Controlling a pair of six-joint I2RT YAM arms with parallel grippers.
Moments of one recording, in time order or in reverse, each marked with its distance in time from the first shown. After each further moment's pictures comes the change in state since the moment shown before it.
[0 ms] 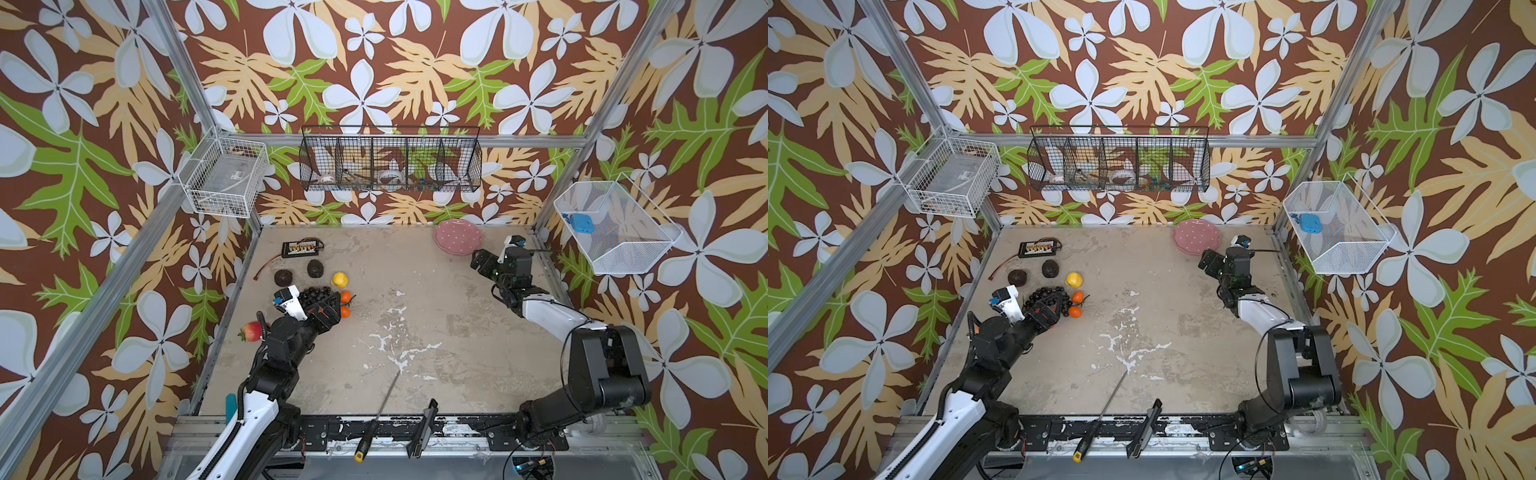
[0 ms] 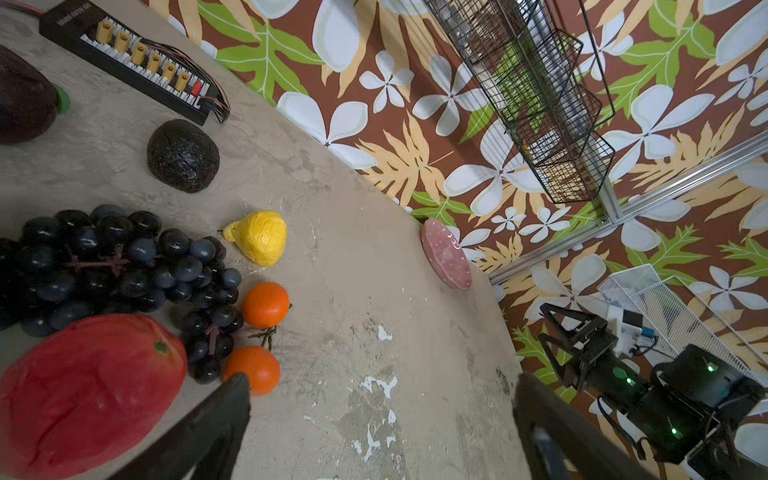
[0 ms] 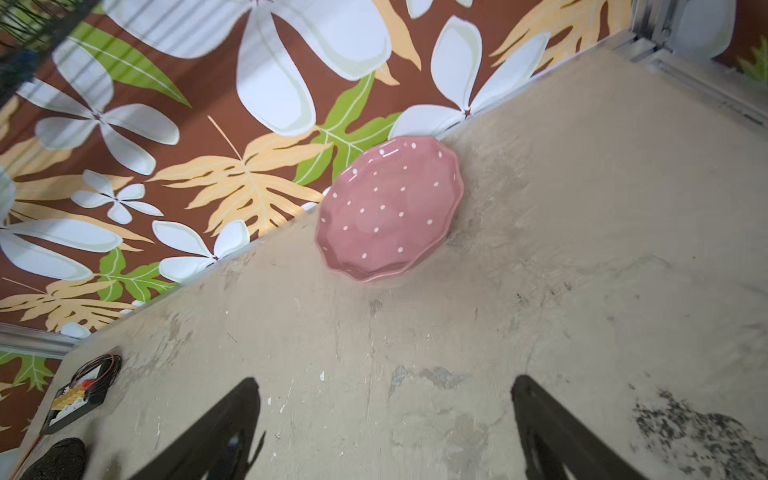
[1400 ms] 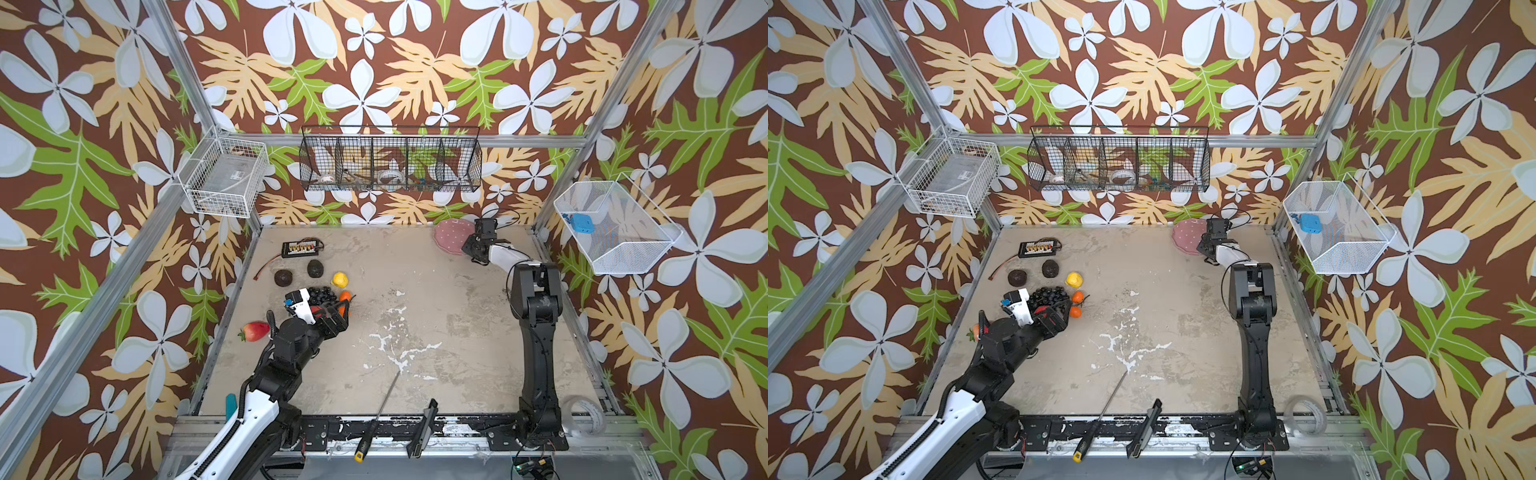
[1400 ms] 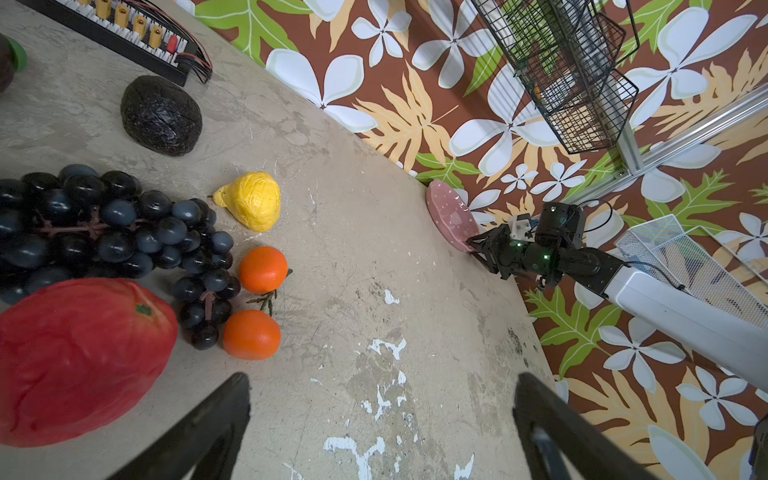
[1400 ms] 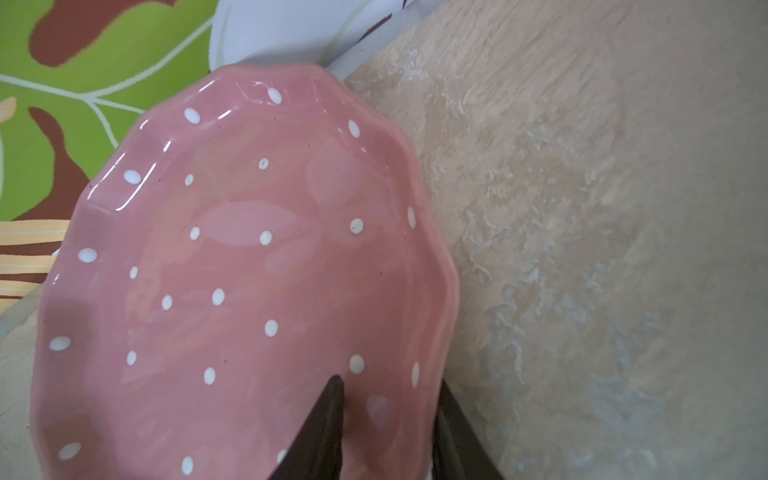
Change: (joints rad) left arm -0.087 0.011 -0.005 -0.041 -0.034 0.027; right arm -0.014 0.809 0.951 -0.508 0.114 0.037
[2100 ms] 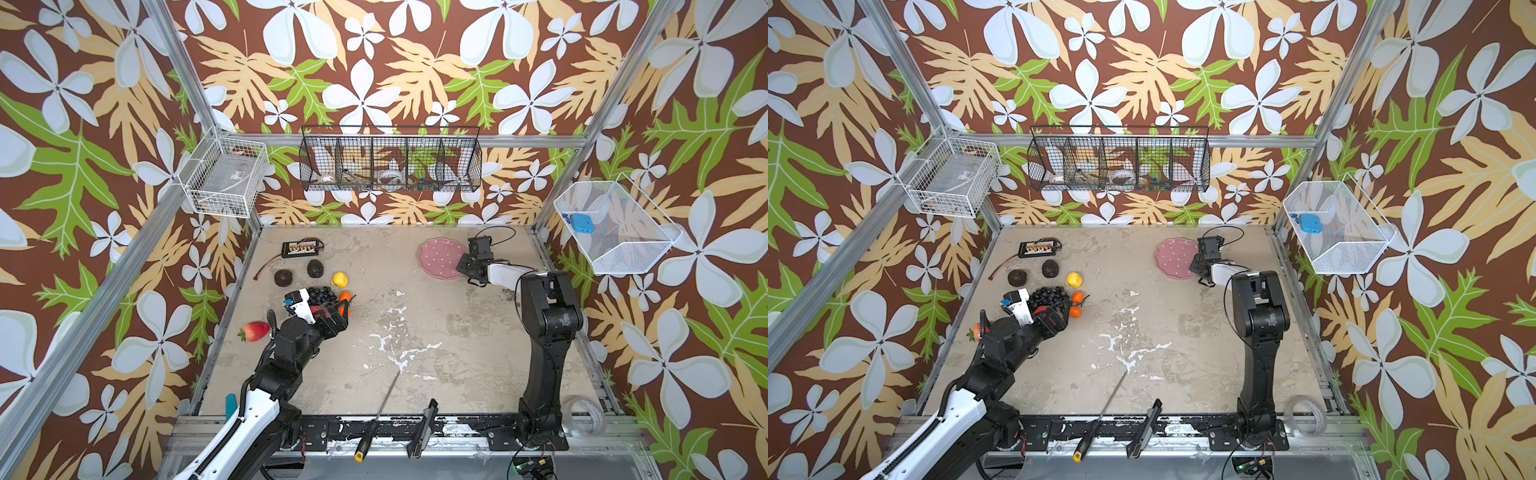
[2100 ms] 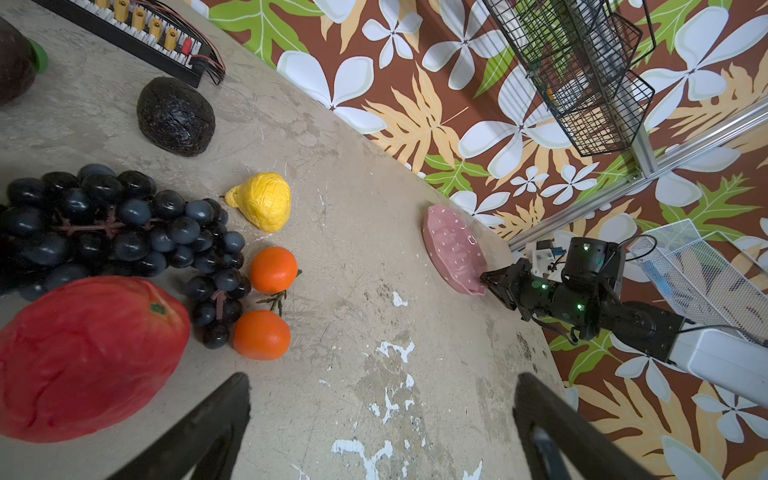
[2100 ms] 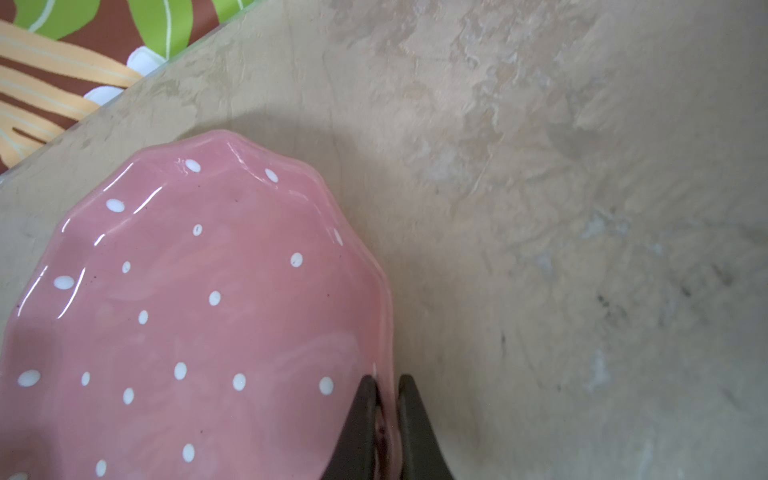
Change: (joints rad) left arm 0.000 0.012 0.001 -0.002 -0.023 0.000; right arm 0.101 -0.348 -0.573 0.200 0.021 -0.019
